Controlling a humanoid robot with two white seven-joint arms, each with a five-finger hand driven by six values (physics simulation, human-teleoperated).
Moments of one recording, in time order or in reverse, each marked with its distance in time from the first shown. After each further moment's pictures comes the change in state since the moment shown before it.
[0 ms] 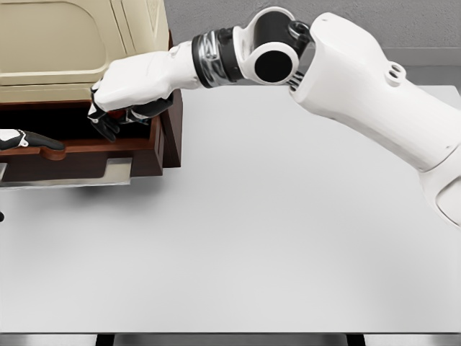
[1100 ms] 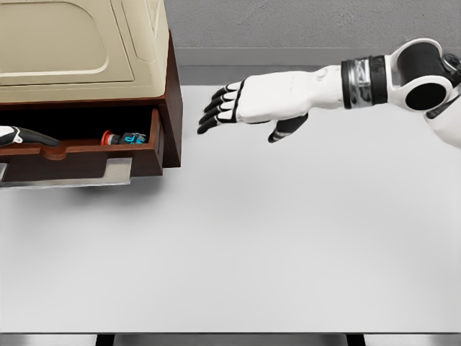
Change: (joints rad) left arm -0.002 0.020 0.003 0.000 0.018 0.000 0.000; right arm 0.216 -0.495 -0.119 -0.227 0.003 -0.161 0.000
